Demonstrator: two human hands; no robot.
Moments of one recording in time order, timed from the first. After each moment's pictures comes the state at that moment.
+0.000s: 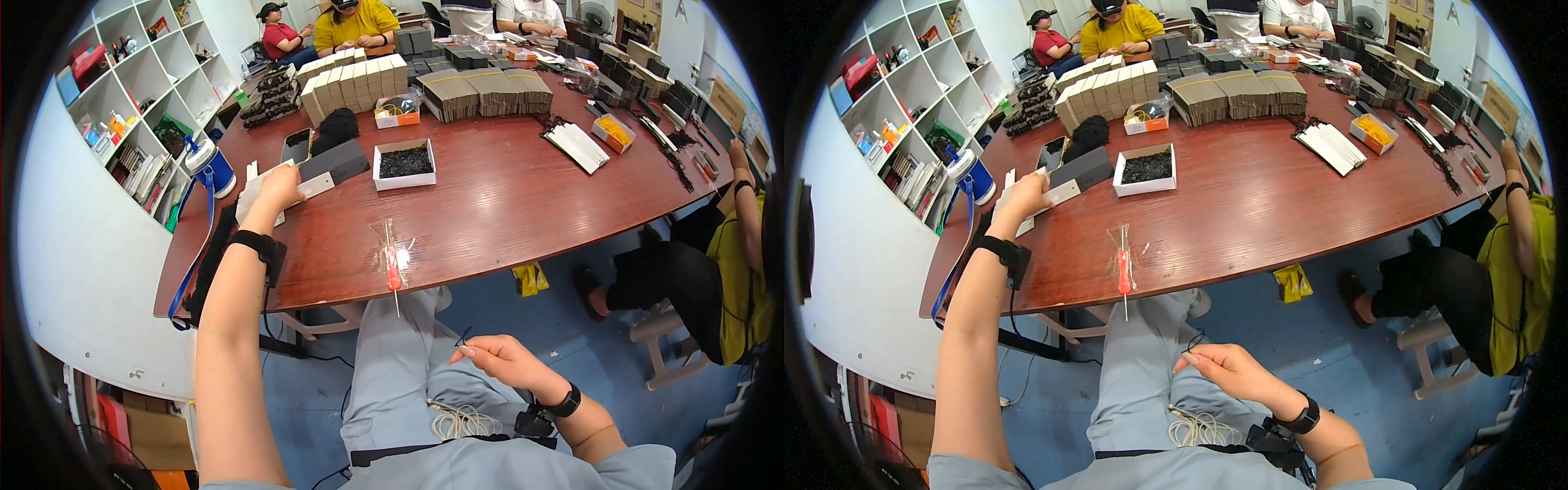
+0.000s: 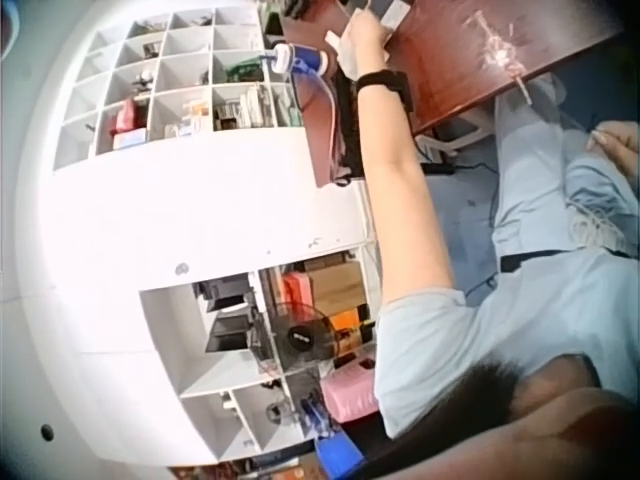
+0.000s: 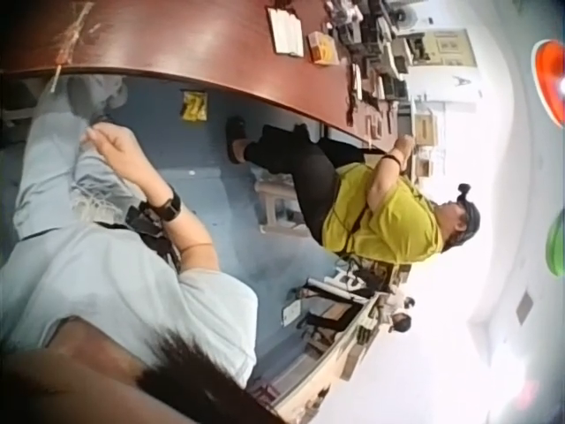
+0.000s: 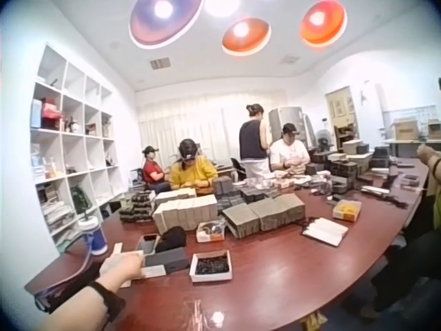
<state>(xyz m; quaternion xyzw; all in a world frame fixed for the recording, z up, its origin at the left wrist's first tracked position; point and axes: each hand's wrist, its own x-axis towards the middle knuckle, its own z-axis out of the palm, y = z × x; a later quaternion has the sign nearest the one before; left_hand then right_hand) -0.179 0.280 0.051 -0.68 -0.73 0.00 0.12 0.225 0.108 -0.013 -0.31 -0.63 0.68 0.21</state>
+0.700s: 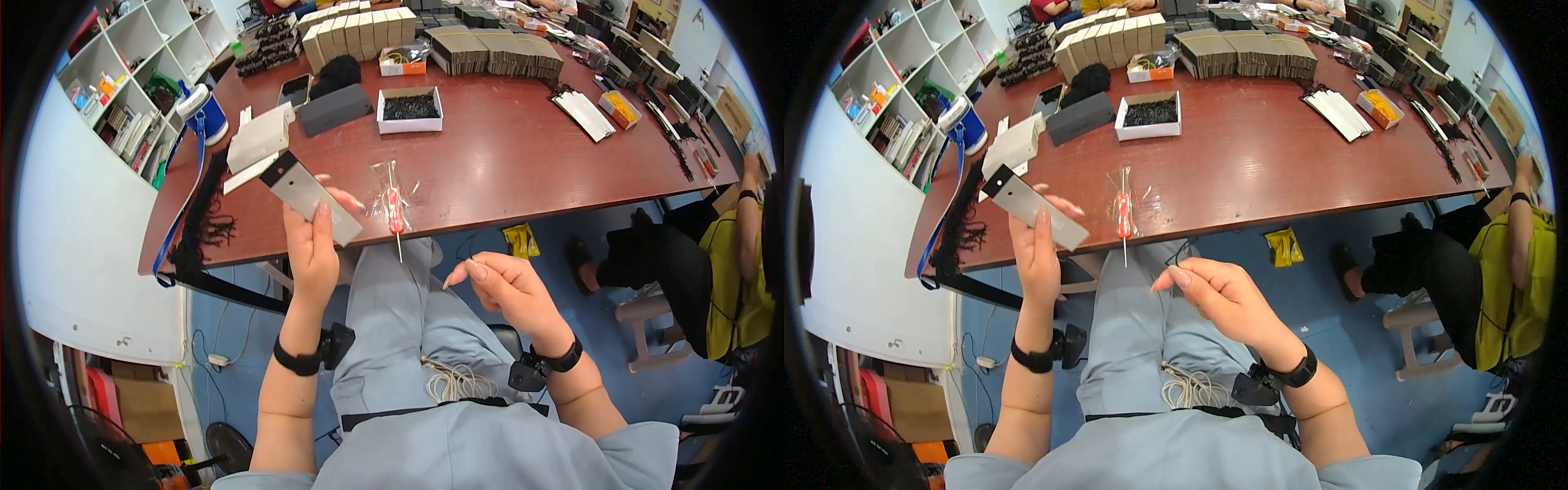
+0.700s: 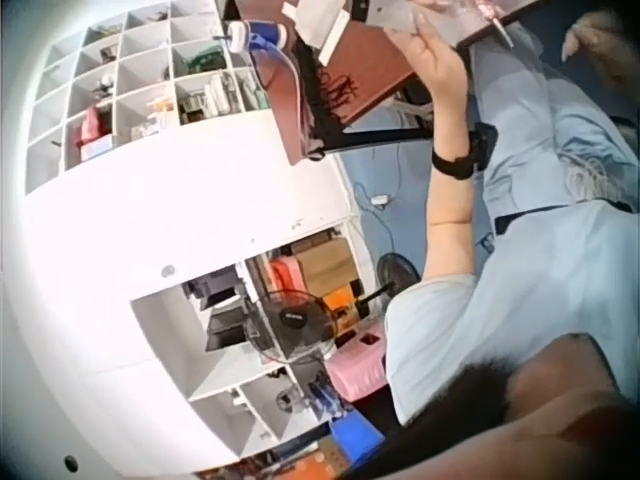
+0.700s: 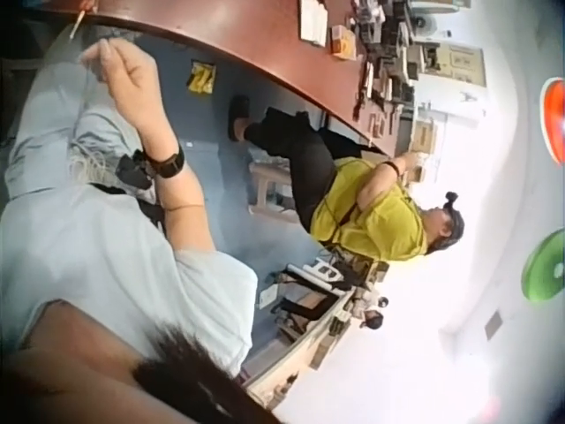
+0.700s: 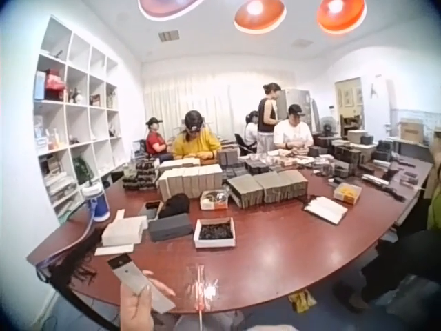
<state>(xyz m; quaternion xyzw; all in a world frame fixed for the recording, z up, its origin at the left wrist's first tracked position) -0.039 0.115 0.014 -0.60 -0.41 -0.65 -0.21 0.199 0.119 0.030 -0.26 -0.62 0.67 0.31</state>
